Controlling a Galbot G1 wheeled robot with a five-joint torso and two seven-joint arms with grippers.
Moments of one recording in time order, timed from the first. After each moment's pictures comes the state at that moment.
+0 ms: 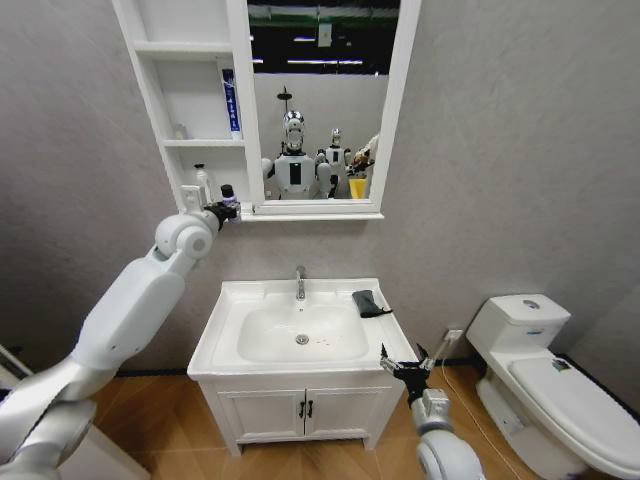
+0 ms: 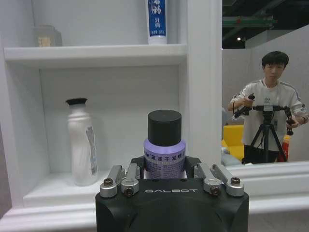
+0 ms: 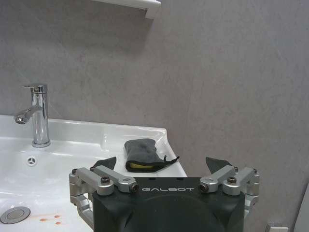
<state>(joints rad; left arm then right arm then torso) 0.03 -0.95 0.04 -1.56 -1.03 0.65 -0.51 -1.53 1.35 0.53 2.01 0.10 -0.12 0.18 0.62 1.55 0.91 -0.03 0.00</state>
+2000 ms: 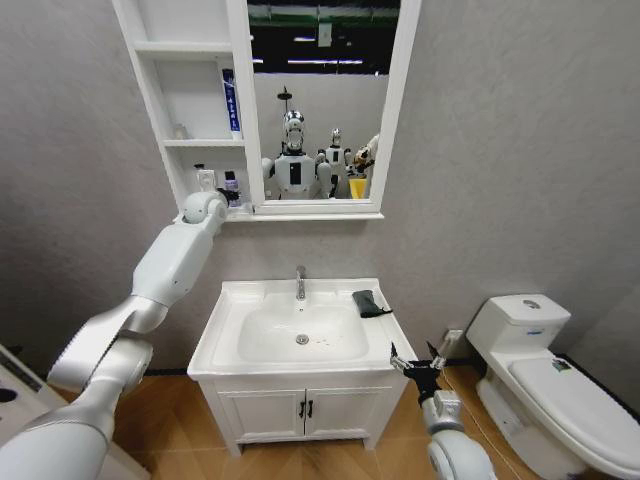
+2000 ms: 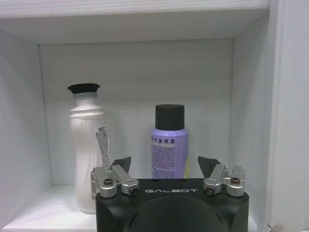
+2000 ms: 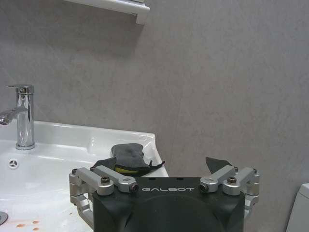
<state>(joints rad) -0.12 -1.14 0.06 -1.06 -0.79 0.51 -0.34 -1.53 1.32 0.58 1.97 0.11 -0.05 0.16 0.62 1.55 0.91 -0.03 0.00</state>
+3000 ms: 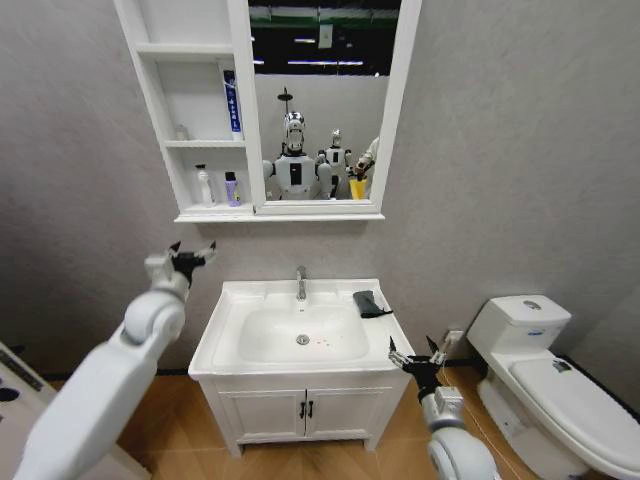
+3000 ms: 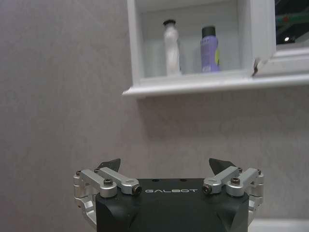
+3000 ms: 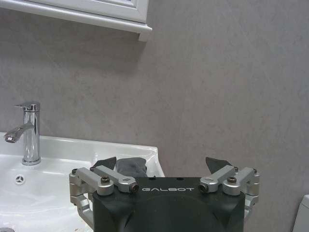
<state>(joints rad) 1.16 -0.99 -0.58 -2.01 -0.54 0.31 -0.35 -1.55 1.31 0.57 2.06 0.13 -0.10 0.18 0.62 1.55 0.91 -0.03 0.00</state>
